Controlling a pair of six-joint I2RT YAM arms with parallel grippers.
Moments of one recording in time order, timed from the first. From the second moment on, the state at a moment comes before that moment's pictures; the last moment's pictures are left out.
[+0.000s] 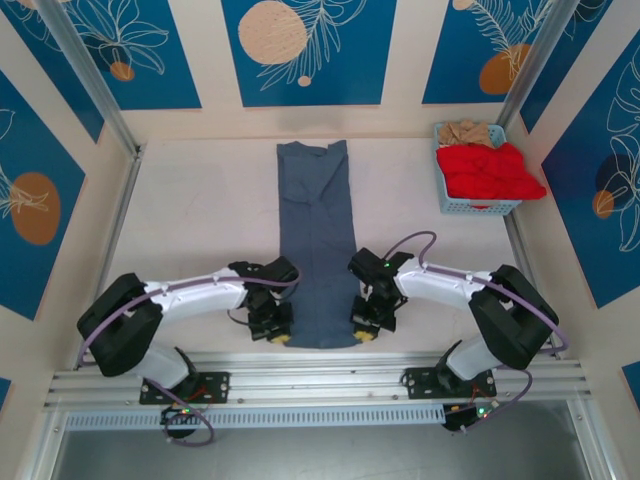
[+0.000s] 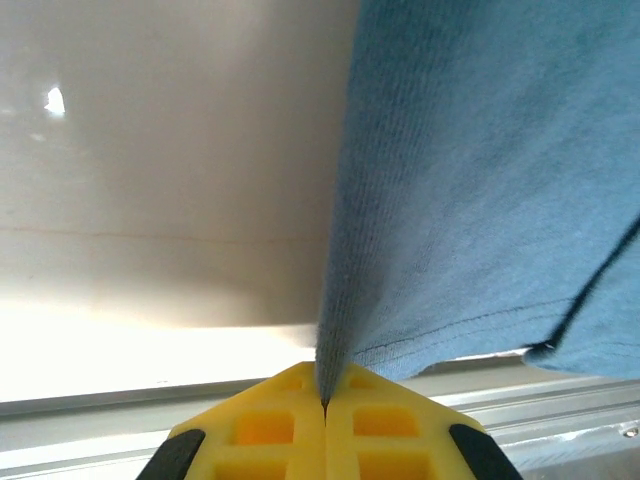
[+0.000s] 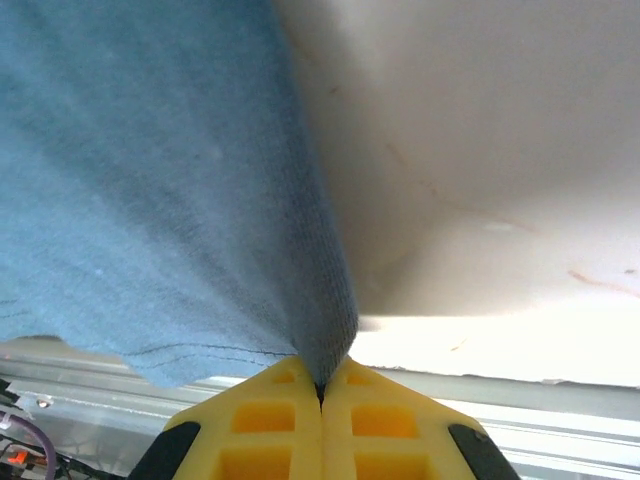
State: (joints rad) left arm -0.88 1.47 0.79 -0.78 0.36 -1.09; right arm 0.76 1.47 0.76 -0.86 -0.44 1.01
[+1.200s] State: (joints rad) left arm -0.42 1.88 1.52 -0.83 0.30 -0.91; right arm 0.34 2.02 1.73 -1.06 -0.45 0.76
